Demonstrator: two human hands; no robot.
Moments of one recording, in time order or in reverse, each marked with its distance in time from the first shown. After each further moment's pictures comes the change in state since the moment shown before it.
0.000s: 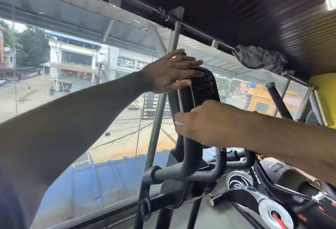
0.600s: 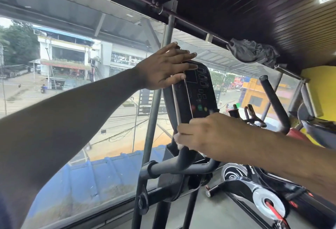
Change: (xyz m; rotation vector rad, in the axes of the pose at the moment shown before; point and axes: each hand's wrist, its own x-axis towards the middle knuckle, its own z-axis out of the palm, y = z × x) left_hand 0.000 0.006 0.007 -0.048 0.056 -0.022; right_hand -0.033 -0.022 0.035 0.228 0.214 0.068
